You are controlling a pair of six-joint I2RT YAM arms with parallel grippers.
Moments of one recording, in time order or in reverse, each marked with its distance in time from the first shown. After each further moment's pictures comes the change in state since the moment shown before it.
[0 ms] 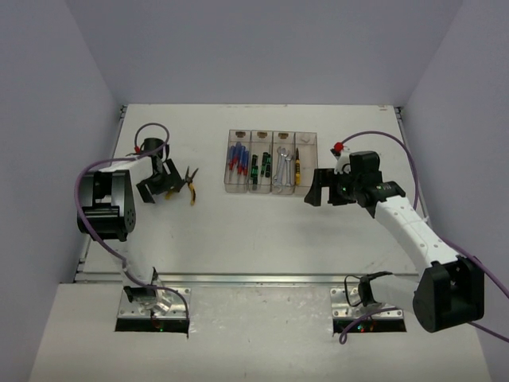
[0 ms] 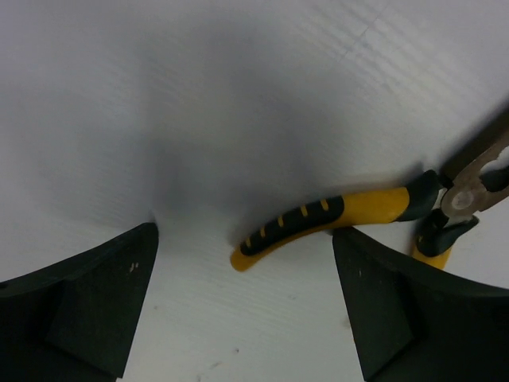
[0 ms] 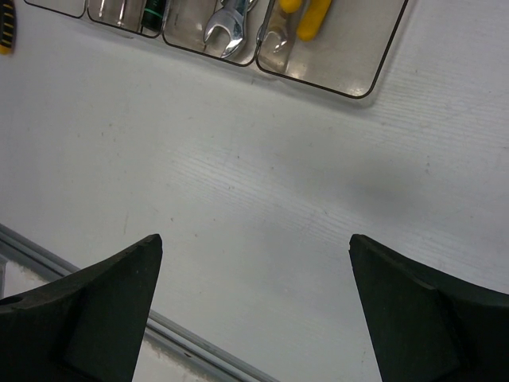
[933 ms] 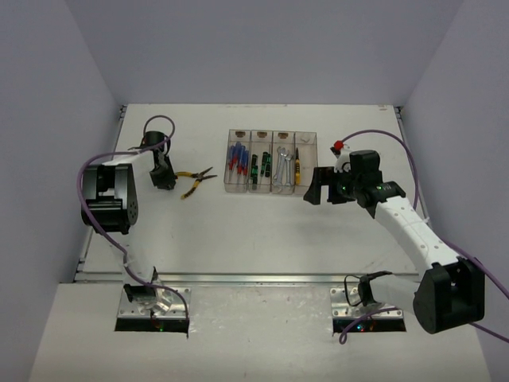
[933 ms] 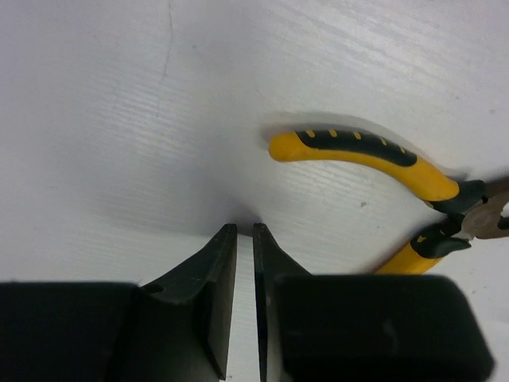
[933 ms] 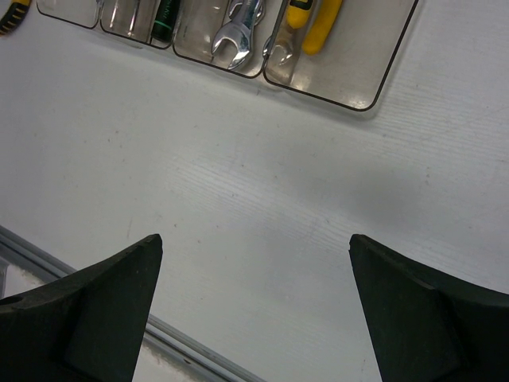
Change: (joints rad) left arm -0.004 0.086 0.100 0.026 0.115 0.145; right arm 0.000 -0.010 0.000 0.022 0.000 -0.001
